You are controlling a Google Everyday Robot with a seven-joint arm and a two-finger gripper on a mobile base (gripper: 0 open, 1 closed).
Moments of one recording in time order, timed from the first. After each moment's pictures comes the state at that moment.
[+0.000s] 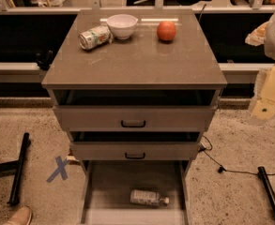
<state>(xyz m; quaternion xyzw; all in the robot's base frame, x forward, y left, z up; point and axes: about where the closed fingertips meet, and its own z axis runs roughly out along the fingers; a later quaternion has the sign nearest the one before) 0.438 -0.216 0.977 -0.60 0.78 -0.04 0.16</state>
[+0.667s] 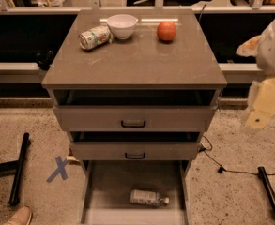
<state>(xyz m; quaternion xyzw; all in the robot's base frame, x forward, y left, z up) 0.441 -0.211 0.953 -0.62 0.77 -0.02 0.17</state>
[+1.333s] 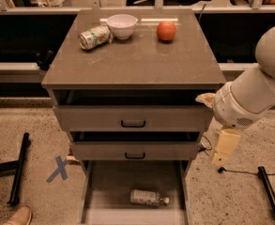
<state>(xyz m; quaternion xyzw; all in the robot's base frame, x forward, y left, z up) 0.445 -0.171 0.807 -0.69 0.70 0.07 0.17</state>
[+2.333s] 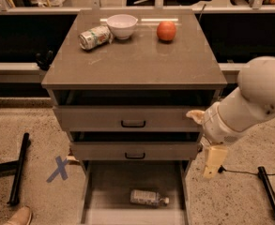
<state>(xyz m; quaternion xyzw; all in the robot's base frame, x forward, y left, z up) 0.444 -0.164 0.747 -0.71 0.68 0.09 0.17</state>
